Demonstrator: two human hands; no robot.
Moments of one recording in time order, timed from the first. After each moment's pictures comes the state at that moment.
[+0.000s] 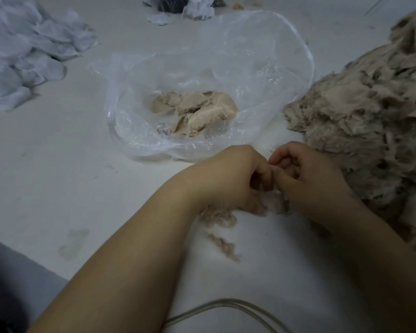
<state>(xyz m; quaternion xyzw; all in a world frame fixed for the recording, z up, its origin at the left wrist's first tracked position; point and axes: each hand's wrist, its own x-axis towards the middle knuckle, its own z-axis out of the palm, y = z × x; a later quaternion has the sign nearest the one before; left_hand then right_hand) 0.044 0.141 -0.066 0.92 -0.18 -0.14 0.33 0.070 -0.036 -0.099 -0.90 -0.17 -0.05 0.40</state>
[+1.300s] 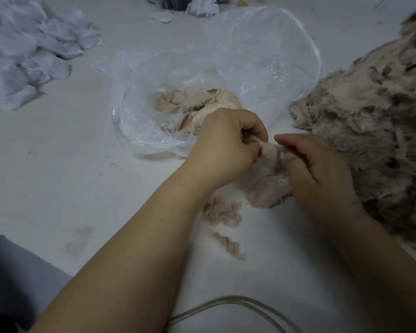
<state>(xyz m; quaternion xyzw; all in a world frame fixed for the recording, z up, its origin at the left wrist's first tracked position) 0.051 0.145 -0.062 0.85 -0.05 0.12 0.52 0.061 -0.025 -0.091 -0.89 -0.17 -0.13 0.39</state>
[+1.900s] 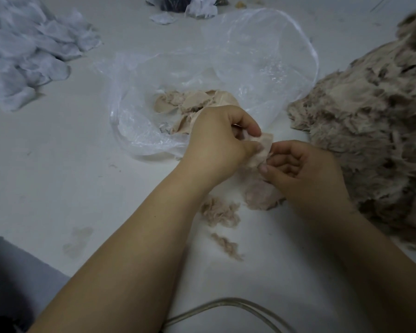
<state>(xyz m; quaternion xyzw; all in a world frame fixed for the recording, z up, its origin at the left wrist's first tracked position) 0.056 0.146 -0.063 0.82 0.01 0.11 0.56 0.061 -0.020 -0.097 -0.82 -0.13 -0.02 0.55</state>
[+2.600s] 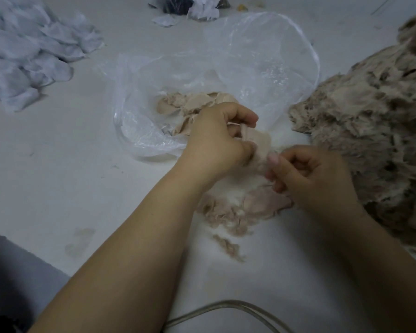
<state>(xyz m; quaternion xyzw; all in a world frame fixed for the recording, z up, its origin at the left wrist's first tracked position) 0.055 0.150 -0.061 0.77 0.02 0.08 0.63 0.054 -0.023 -0.084 -0.83 -0.16 -0.05 0.53</state>
